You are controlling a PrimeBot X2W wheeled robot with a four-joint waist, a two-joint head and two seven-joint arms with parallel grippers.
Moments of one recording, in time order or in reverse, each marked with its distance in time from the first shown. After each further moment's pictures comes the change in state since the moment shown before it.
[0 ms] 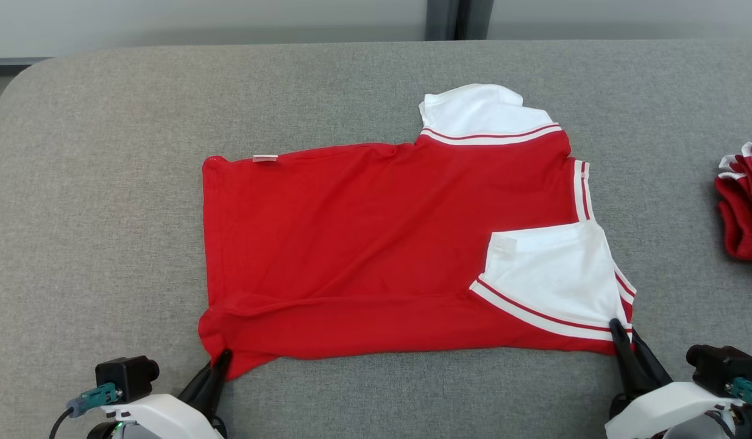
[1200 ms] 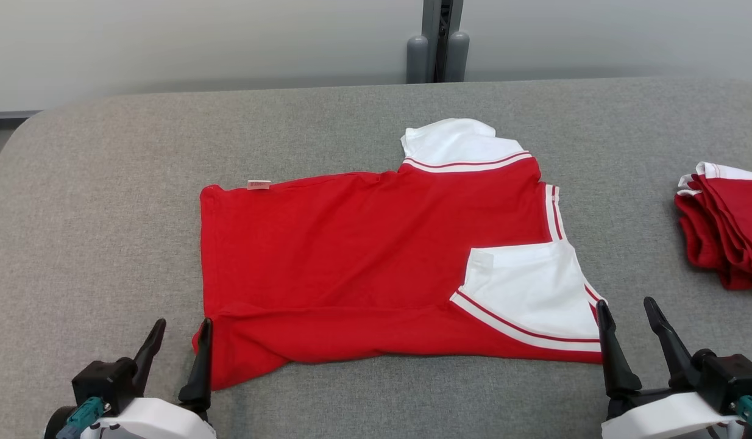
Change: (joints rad) left arm 0.031 0.040 0.032 -0.110 0.233 0.153 -0.218; right arm 0.086 0.055 -0.054 -0.227 -0.190 0.000 -0.070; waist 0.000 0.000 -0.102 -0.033
